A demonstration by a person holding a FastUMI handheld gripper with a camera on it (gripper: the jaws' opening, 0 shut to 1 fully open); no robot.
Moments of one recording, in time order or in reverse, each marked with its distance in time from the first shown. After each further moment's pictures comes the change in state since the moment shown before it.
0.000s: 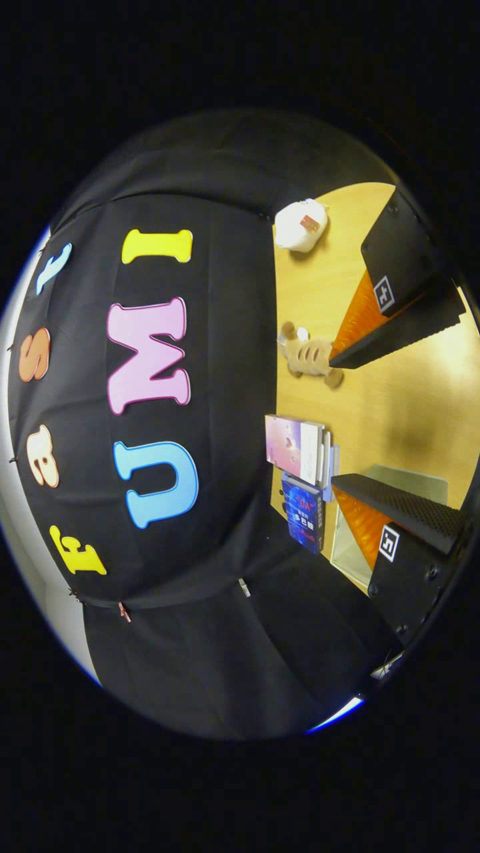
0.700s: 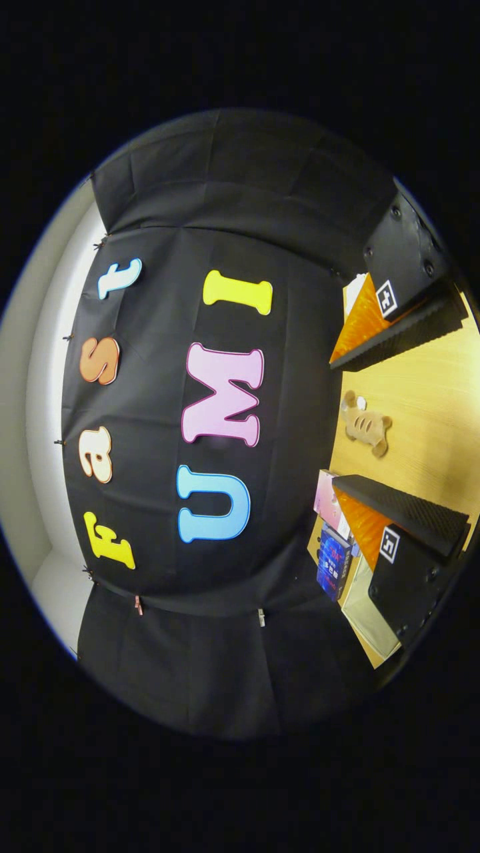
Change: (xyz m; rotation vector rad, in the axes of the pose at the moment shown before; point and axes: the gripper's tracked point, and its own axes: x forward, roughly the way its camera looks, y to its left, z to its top) arm -0.064 -0.071 0.055 -0.173 -0.254 -0.129
